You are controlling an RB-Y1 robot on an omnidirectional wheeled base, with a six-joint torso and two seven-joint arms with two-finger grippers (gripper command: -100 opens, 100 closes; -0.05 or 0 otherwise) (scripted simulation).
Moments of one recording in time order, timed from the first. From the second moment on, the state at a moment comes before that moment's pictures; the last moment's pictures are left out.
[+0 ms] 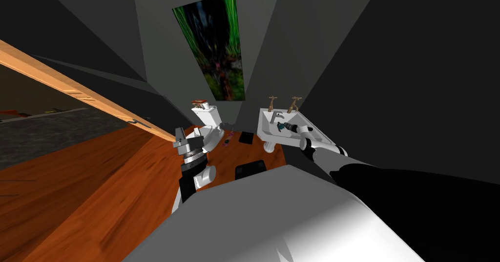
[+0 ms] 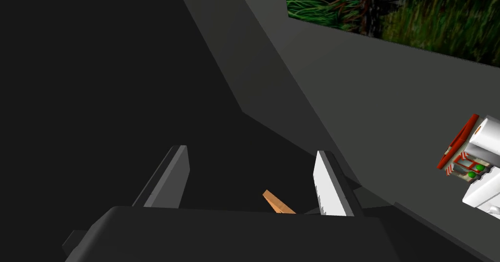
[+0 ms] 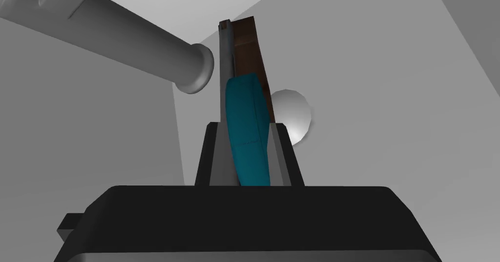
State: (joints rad) left arm 0.49 -0.03 0.02 -2.23 0.03 -0.55 0.10; right arm -0.49 -0.66 -0.70 -0.51 -1.13 0.65 -1.14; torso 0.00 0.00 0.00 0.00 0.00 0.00
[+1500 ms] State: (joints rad) left arm 0.49 -0.03 0.02 -2.23 0.03 -0.55 0.10; right arm -0.17 -0.75 -0.56 -0.79 -1.58 0.56 -0.98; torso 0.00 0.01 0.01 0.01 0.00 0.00
